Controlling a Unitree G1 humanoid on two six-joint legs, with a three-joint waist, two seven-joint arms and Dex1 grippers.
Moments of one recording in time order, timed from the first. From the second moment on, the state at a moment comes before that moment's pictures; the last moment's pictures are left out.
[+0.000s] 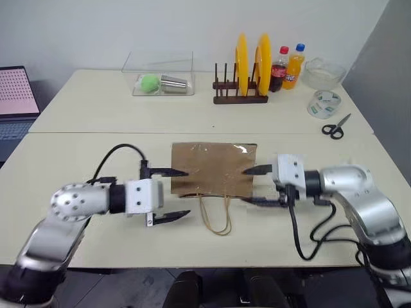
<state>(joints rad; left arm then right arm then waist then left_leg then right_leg) -0.20 0.86 -0.04 -0.31 -0.19 -0.08 -1.14 -0.33 -0.65 0.14 -0.48 0.21 0.47 1.13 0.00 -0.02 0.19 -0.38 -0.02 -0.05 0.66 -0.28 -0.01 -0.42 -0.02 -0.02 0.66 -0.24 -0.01</state>
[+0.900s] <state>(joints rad) -0.45 0.67 -0.32 0.05 0.03 -0.49 -1.19 -0.13 -0.75 0.13 -0.72 0.30 0.64 0.90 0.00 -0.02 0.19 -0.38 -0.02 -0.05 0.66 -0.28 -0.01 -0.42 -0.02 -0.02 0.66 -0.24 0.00</state>
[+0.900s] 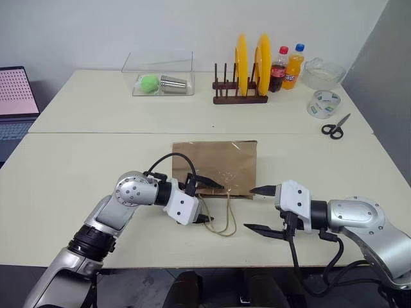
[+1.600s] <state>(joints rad) -0.44 0.65 -0.33 -0.04 -0.08 -0.29 -1.19 -0.05 -0.88 0.23 -0.69 0.20 0.32 1.01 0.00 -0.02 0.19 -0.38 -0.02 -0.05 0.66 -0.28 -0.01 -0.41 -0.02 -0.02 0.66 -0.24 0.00</state>
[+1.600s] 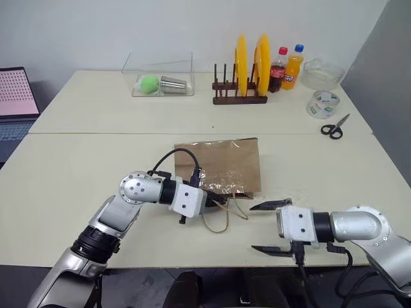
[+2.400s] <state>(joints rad) -0.40 0.68 -0.31 -0.11 -0.12 -0.20 -1.19 0.03 -0.79 0.08 -0.58 0.15 0.23 0.92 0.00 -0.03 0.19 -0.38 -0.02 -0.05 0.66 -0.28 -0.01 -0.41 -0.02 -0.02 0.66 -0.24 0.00</state>
